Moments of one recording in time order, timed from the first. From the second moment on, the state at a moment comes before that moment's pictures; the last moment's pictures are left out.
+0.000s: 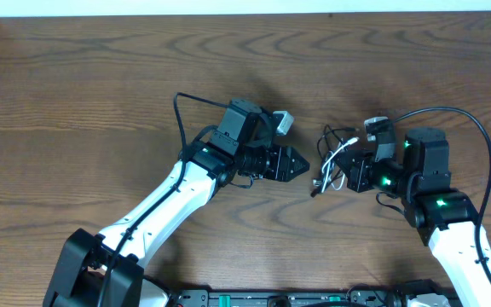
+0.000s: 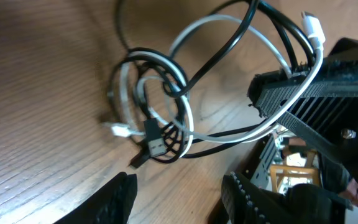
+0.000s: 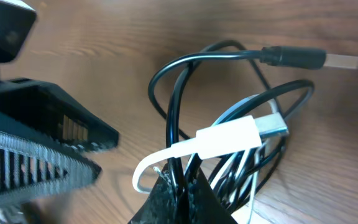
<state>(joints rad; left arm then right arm) -0.55 1.54 0.98 -0.31 0.71 -0.47 0.13 1.07 0.65 -0.34 -0.59 0.29</state>
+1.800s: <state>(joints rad) -0.50 1.52 0.98 -0.33 0.67 -0.46 0.13 1.07 0.65 -0.11 -0.88 0.70</state>
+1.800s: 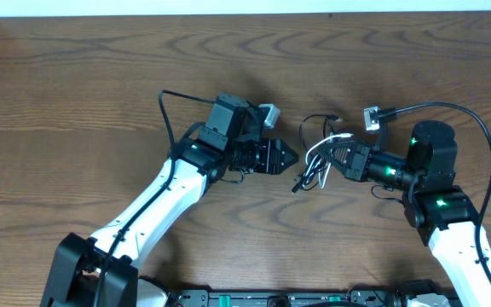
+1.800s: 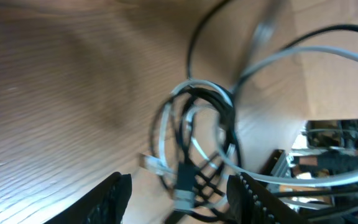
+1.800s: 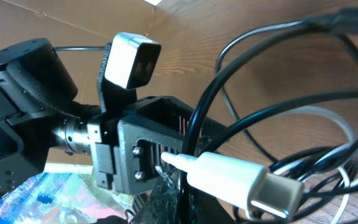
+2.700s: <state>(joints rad) -0.64 1.52 0.98 -0.29 0.63 -0.52 0.13 1.07 0.65 -0.11 -0.93 0.72</state>
